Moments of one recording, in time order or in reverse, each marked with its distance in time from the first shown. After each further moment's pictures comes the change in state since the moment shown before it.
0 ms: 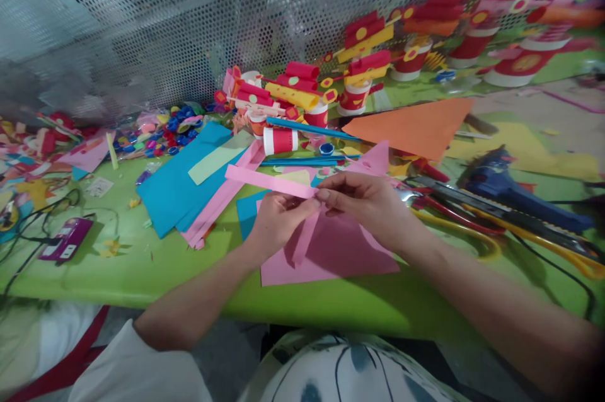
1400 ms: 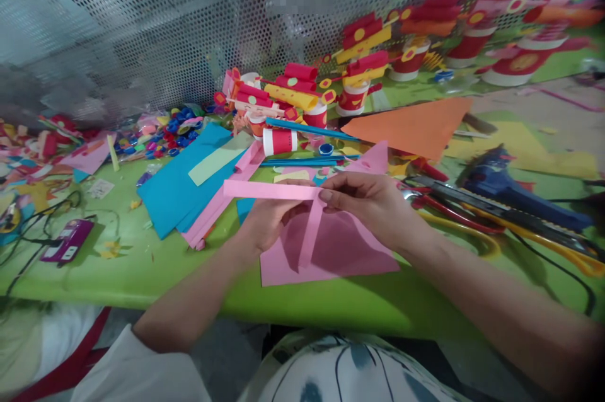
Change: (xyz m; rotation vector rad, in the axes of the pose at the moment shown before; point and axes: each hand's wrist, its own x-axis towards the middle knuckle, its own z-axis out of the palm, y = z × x) left_hand 0.007 0.002 -0.008 -0.441 -0.016 -0.199; right_hand -0.002 -0.004 -0.002 0.053 -0.001 -0.014
